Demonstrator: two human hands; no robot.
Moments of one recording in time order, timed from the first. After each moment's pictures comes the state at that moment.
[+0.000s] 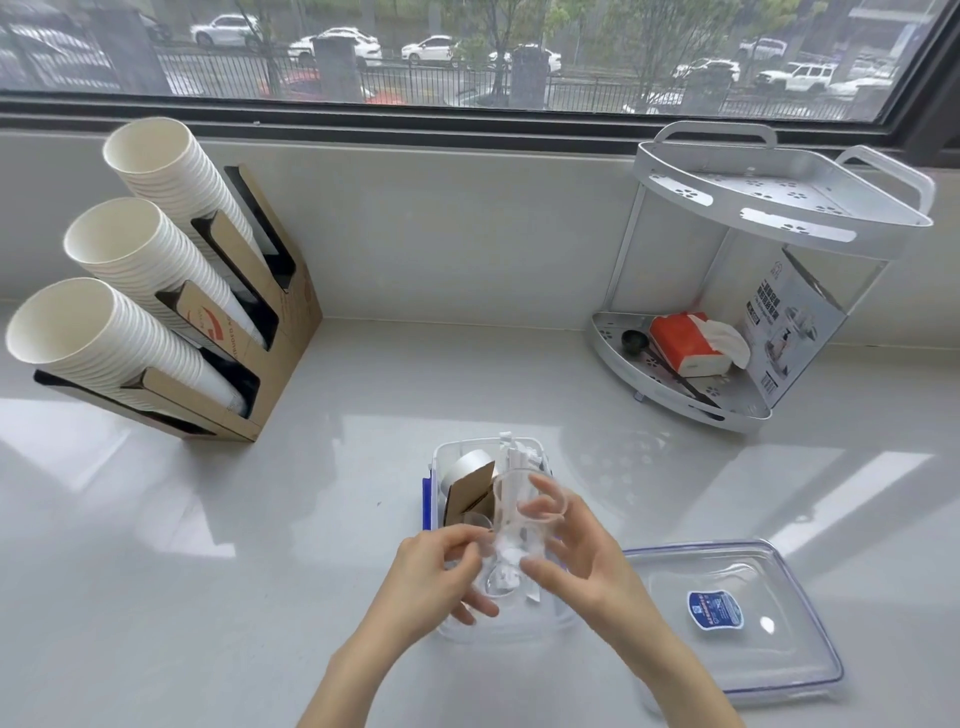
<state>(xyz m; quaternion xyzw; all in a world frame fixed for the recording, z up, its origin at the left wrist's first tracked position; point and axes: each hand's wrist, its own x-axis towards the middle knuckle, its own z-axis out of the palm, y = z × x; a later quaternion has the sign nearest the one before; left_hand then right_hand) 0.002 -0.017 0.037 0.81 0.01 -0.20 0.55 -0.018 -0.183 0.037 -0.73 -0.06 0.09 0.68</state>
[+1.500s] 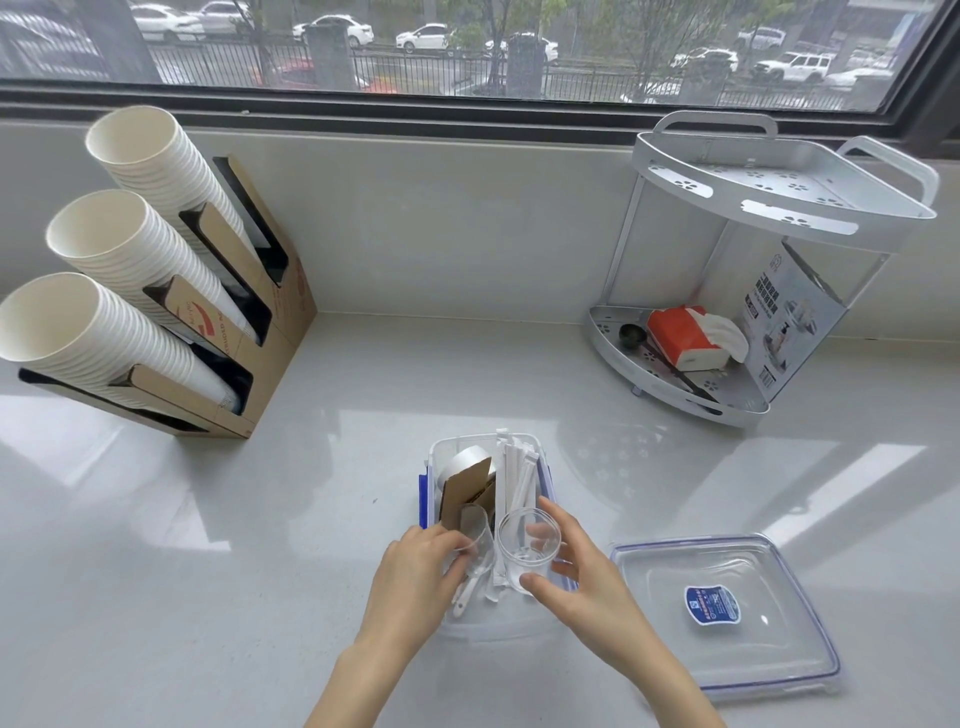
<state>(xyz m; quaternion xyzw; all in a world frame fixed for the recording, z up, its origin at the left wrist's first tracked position) 0.013 -0.011 -0.011 0.95 -0.11 0.00 0.28 -0.016 -0.187 0.005 -0.84 0.02 0.11 0.54</state>
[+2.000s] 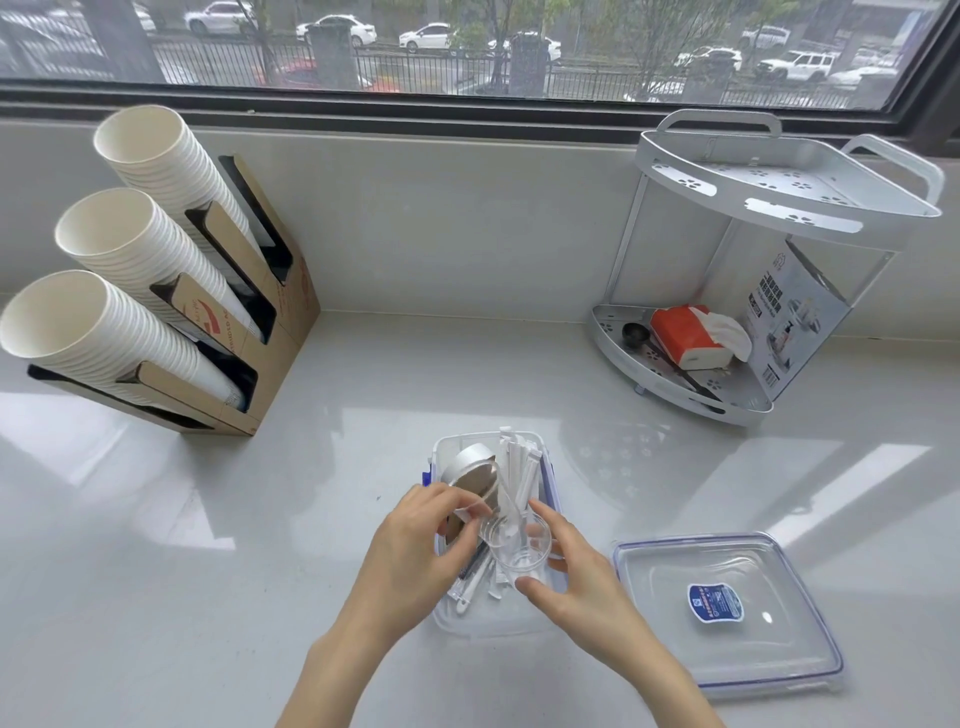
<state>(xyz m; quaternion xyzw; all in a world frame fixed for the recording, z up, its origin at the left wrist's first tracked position) 0.009 -0.005 0.042 0.89 -0.17 0.07 0.42 -0.015 -0.180 0.004 -0.86 -0.01 0.12 0.49</state>
